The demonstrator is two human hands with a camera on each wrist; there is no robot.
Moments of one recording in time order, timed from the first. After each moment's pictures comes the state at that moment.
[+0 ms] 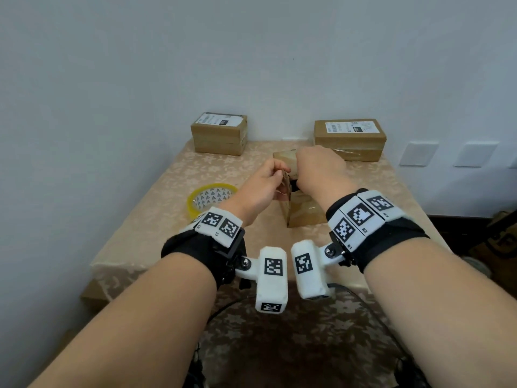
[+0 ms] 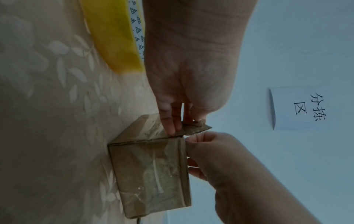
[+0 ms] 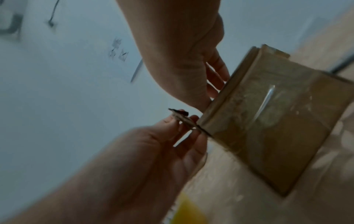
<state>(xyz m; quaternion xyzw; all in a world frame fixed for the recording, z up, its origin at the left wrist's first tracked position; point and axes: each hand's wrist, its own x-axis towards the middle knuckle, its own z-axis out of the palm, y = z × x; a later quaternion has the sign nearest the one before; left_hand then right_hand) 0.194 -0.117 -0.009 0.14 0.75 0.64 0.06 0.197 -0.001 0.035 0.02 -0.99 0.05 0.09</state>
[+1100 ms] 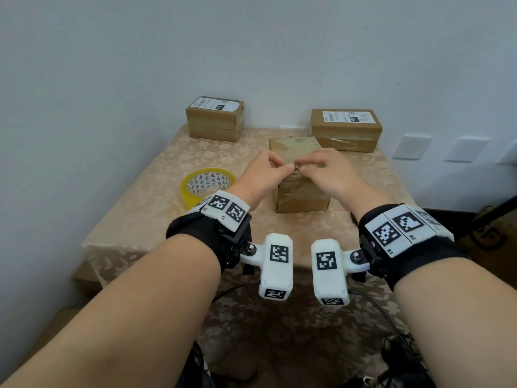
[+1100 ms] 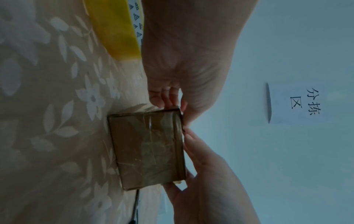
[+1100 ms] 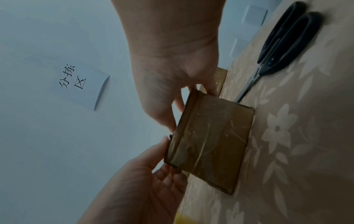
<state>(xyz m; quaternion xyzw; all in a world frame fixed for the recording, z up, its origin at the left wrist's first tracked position) 0.194 -0.102 -0.015 0.06 0.80 0.60 -0.01 0.200 0.043 -0.007 0.04 -0.91 0.40 0.07</state>
